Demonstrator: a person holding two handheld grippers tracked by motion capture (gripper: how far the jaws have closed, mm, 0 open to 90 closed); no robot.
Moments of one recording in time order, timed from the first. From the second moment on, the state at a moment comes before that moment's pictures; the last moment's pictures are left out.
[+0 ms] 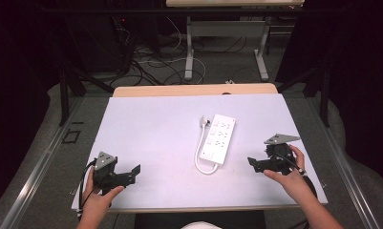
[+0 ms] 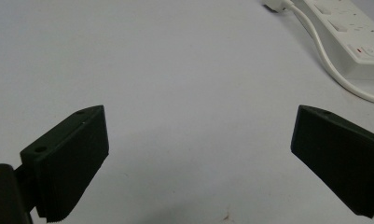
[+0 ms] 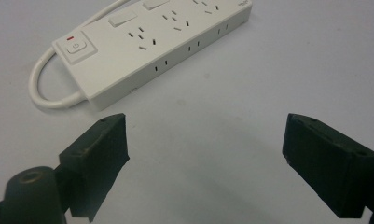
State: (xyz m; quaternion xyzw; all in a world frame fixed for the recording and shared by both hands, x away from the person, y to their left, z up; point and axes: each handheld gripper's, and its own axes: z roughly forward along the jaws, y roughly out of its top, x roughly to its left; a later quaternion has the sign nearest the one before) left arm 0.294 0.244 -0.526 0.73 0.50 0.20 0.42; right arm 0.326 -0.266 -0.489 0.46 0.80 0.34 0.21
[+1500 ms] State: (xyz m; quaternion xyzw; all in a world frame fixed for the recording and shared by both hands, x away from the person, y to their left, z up) left arm 0.293 0.244 -0.527 0.73 0.50 0.20 0.41; right arm 0.358 -0.215 -0.455 0.38 0.85 0.31 0.18
